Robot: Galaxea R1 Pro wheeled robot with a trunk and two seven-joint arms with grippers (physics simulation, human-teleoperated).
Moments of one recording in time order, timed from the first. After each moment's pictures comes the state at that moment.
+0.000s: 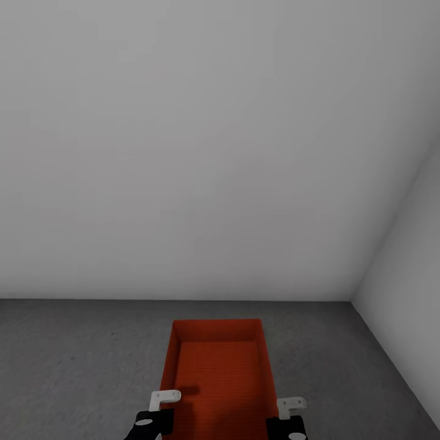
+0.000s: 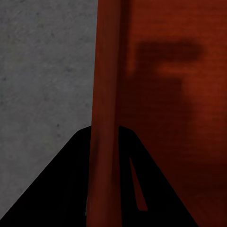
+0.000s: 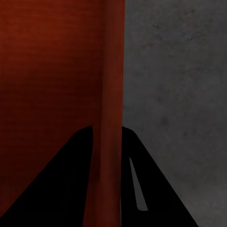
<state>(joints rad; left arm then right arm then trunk) -0.40 -0.13 0.02 -0.38 -0.02 0.13 0.21 -0.42 0.06 0.53 -0.27 -0.41 -0.02 -0.26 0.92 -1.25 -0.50</state>
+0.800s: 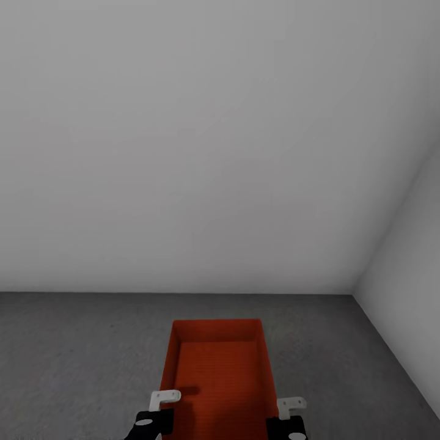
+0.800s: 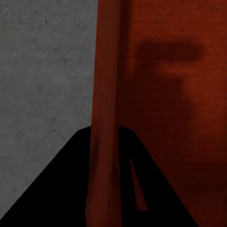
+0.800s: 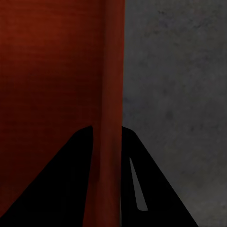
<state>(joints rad) -0.40 -0.13 0.03 -0.38 -0.02 0.13 0.21 -0.42 0.06 0.53 -0.27 -0.41 -0.02 -0.26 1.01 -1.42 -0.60</state>
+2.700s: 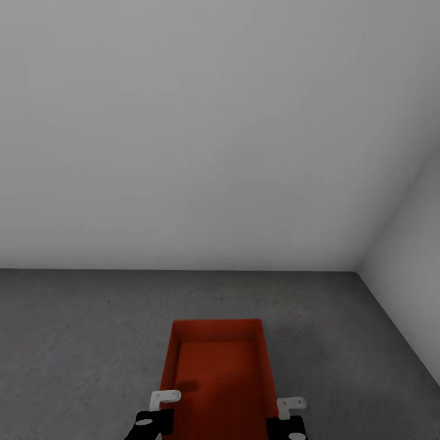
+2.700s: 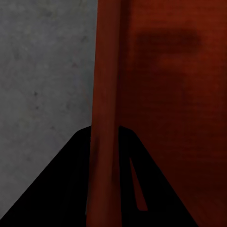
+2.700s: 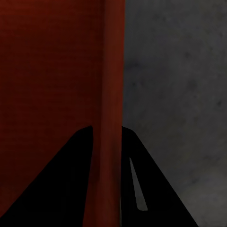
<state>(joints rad) -0.40 -0.13 0.02 -0.38 -0.02 0.13 0.21 -0.42 0.06 0.53 -0.27 -0.41 -0.02 -0.26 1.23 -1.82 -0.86</state>
